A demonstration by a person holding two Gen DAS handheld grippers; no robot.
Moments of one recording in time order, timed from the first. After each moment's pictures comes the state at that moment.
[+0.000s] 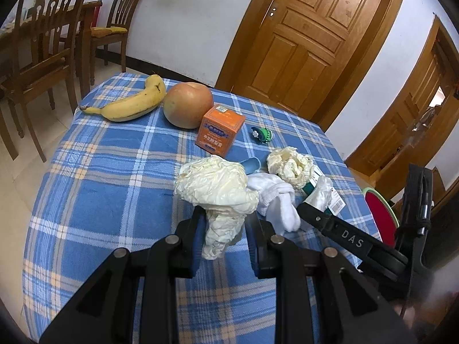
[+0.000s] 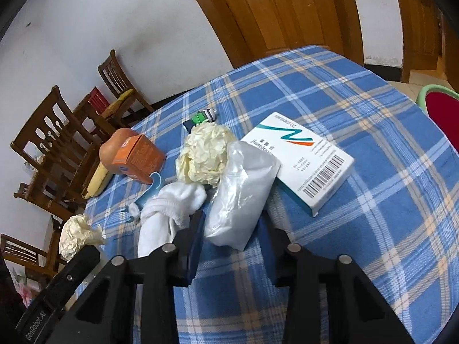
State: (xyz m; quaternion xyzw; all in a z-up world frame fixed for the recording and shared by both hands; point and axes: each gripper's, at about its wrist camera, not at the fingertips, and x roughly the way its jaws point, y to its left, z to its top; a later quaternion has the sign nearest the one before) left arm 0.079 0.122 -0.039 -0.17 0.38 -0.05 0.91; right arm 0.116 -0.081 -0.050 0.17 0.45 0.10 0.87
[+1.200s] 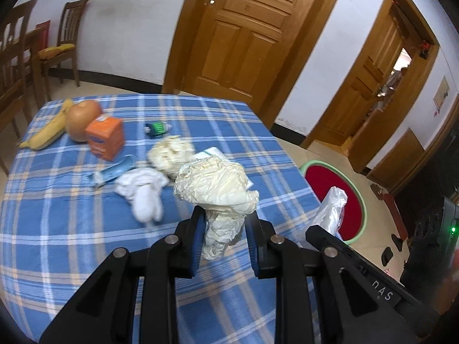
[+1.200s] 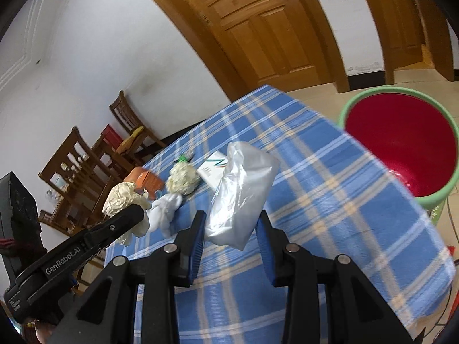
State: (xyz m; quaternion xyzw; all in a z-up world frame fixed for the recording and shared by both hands) left arm 0.078 -0.014 0.005 -0.12 0.39 -0.15 0.90; right arm 0.026 -0.212 -0.006 0.24 0.37 0.09 0.89
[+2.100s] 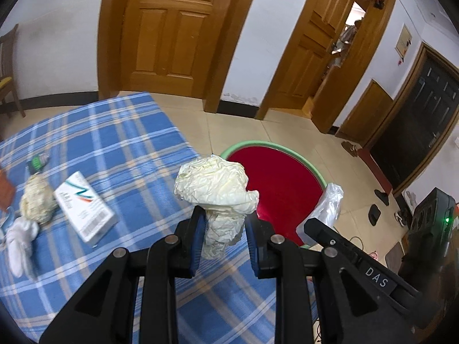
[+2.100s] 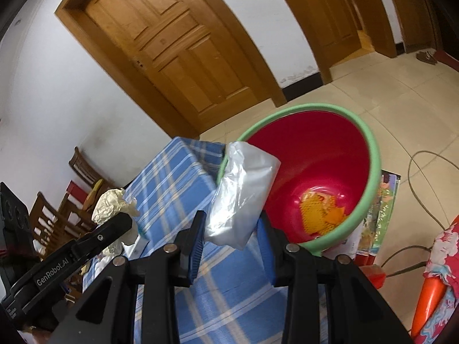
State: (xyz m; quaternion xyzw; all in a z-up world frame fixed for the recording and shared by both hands) left arm 0.118 -0.180 0.002 -0.04 0.41 -0.27 0.87; right arm 0.021 -0.359 -0.019 0.31 0.34 -0.04 0.89
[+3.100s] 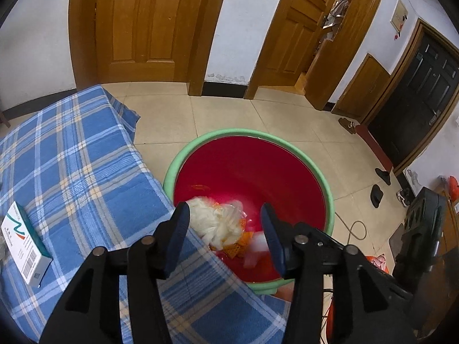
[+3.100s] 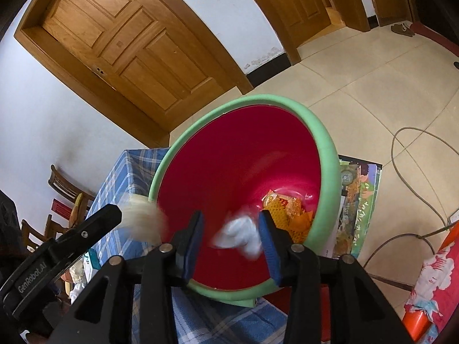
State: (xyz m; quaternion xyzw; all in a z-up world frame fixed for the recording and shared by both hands) left arm 0.153 -0.269 -0.028 0.01 0.44 -0.29 0.85; right arm 0.051 -0.434 -0.064 0.36 0.37 -0.08 0.85
